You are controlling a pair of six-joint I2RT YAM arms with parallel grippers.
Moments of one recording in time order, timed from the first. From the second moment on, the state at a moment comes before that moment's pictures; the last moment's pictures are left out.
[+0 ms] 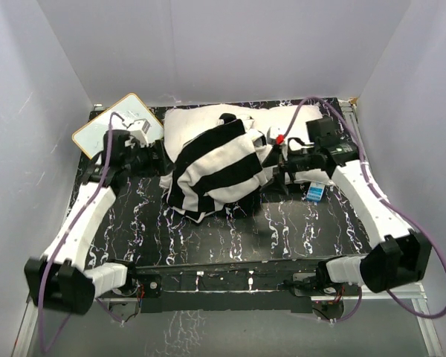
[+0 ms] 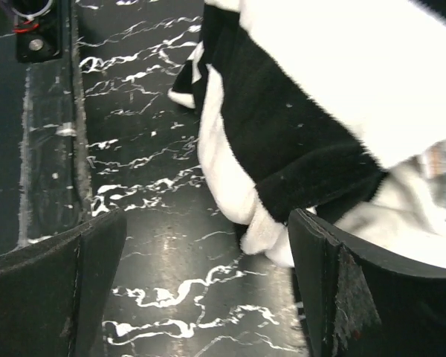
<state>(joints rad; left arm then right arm) -0.17 1.23 1.07 -0.56 0.30 -0.23 0.24 1.33 1.23 -0.84 -1.02 -0.77</state>
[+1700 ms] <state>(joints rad) -0.30 0.91 0.79 -0.16 0.47 -0.48 0.39 1.60 2.04 -0.67 -0.83 -0.39</state>
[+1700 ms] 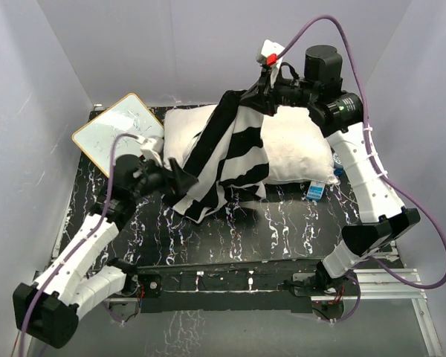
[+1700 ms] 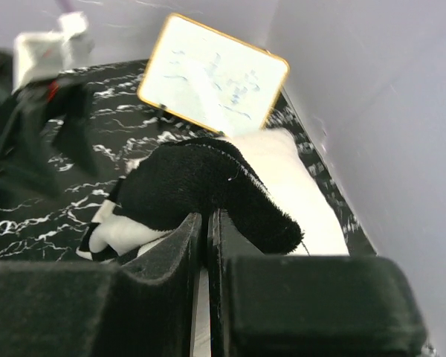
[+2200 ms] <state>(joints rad) -0.75 1.39 0.74 -0.02 -0.20 -0.44 0.22 1.59 1.88 -0.56 -0.83 -0.23</state>
